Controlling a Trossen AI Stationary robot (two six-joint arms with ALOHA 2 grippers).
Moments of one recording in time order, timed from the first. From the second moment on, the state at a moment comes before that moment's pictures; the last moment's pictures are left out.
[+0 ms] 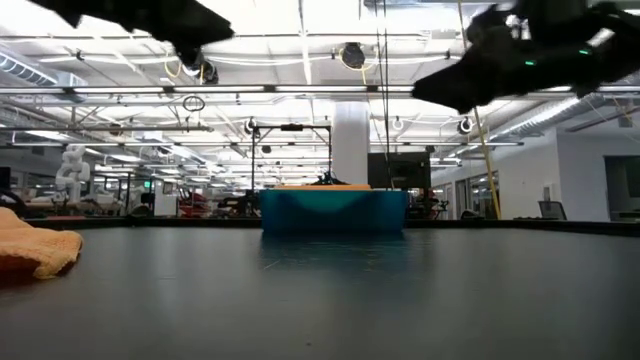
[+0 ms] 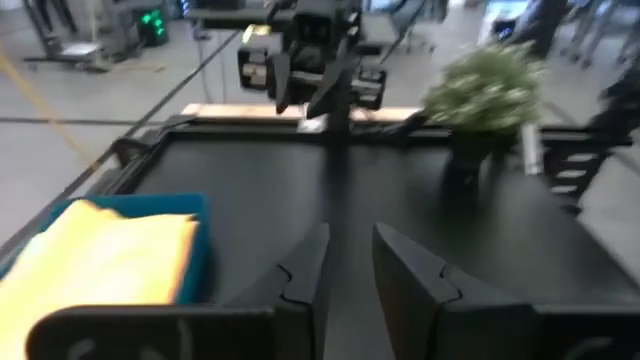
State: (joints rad) left arm 0.15 0.86 0.64 -0.03 0.17 0.02; right arm -0.19 0.96 0.26 0.61 -0.02 -0.05
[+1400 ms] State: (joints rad) left arm -0.37 1.17 0.21 0.88 -0.24 -0.09; right arm 0.24 1.32 0.11 1.01 0.29 0.16
